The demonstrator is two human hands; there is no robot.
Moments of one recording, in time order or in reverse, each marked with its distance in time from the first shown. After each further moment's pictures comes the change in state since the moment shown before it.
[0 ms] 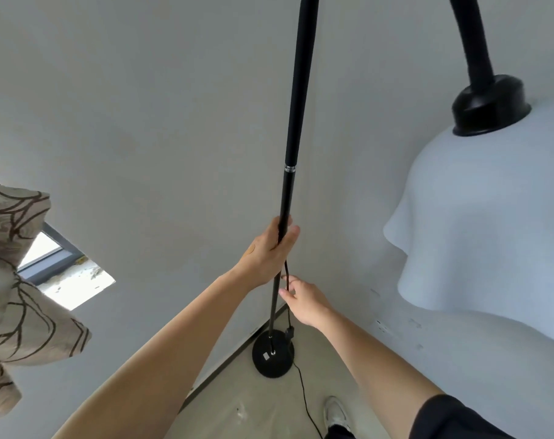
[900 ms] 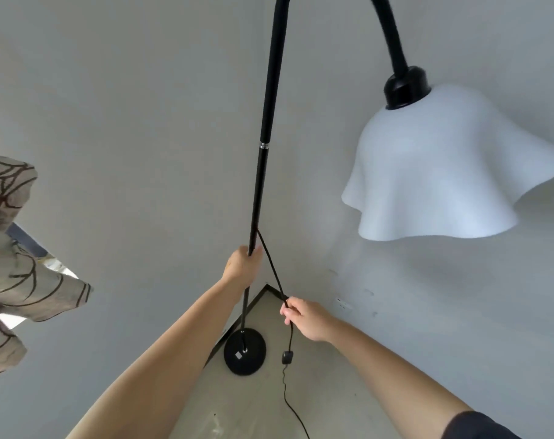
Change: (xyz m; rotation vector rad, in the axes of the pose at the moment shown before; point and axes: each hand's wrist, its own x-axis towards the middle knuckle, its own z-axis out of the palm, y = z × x) left_hand -0.042 -0.029 0.040 -0.044 0.003 -0.490; right_hand -0.123 0.039 0.004 0.044 -0.115 0.119
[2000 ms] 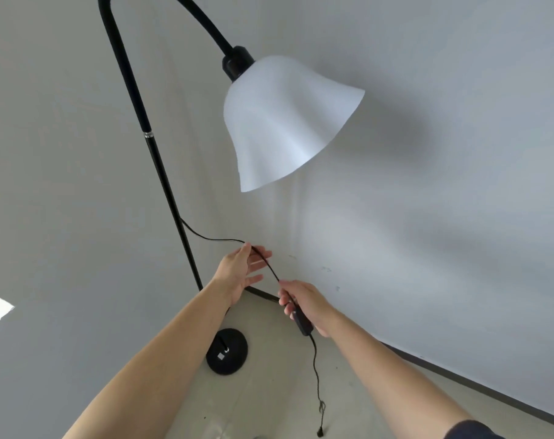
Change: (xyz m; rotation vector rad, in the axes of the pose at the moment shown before) left_hand -0.075 0.034 0.098 -0.493 -0.316 -0.025; right_hand -0.107 0.048 -0.042 0.958 0.221 0.123
